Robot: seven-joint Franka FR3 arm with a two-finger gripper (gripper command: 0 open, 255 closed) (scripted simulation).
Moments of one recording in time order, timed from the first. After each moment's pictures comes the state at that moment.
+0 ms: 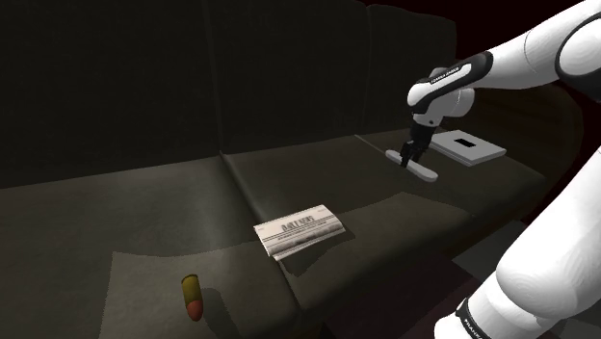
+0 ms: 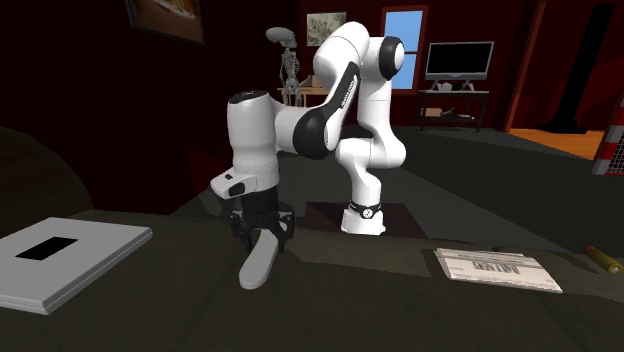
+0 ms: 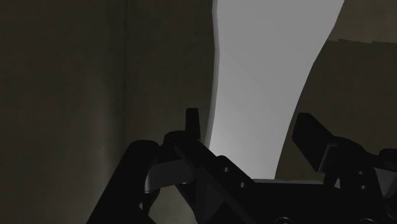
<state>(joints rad) -0.18 0.03 -0.47 -2.18 0.01 2.18 -0.59</state>
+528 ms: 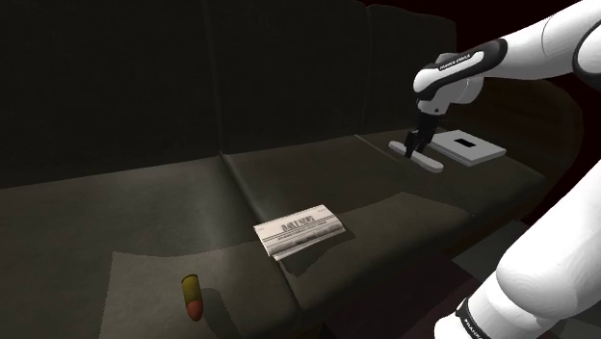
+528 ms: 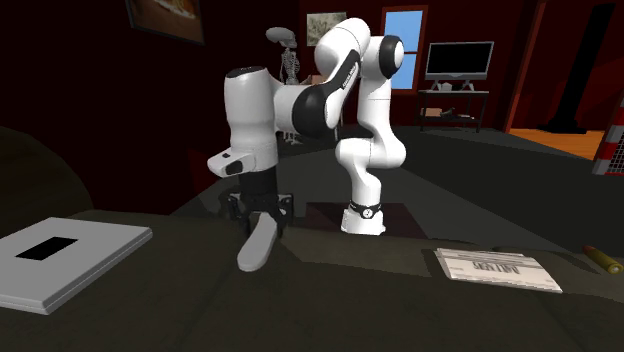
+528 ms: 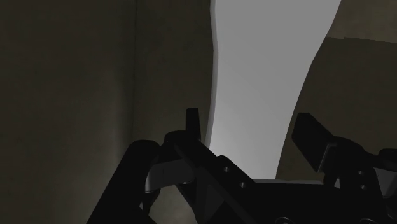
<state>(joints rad) -0.18 -0.03 -0.47 -2.13 -0.02 2.08 -0.57</state>
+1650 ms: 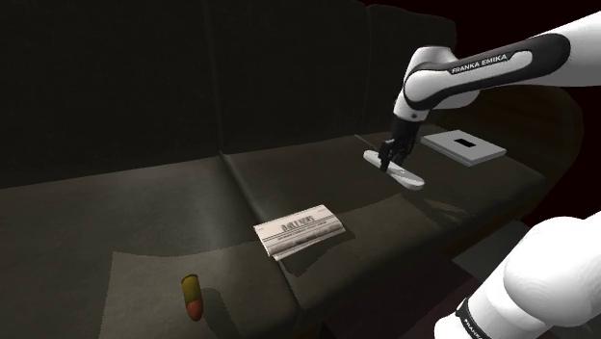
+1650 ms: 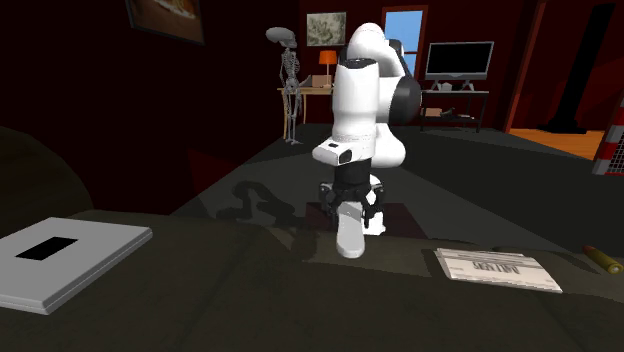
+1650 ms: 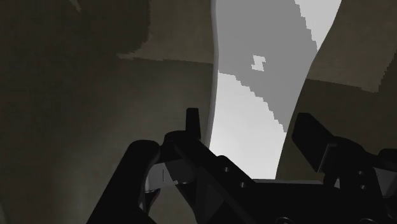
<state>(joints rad) -0.06 -0.39 -0.23 -2.46 -0.08 2.05 -0.16</state>
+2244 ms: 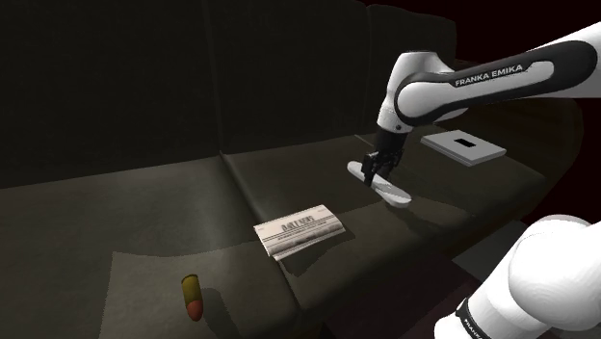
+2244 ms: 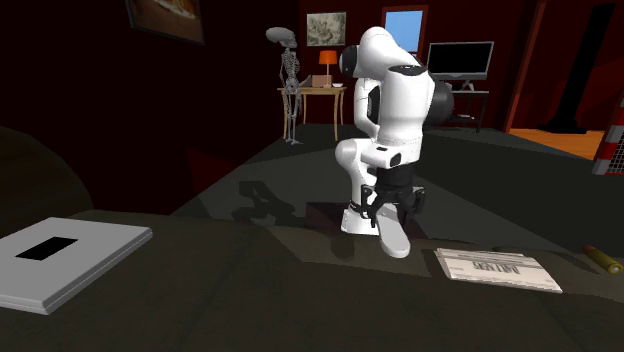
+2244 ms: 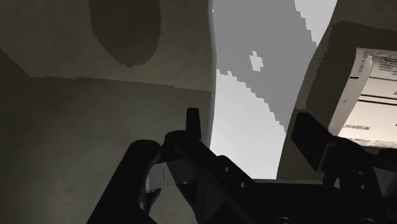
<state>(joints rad) 0.02 -0.48 -0.09 -2.58 -0.03 2.07 0.03</state>
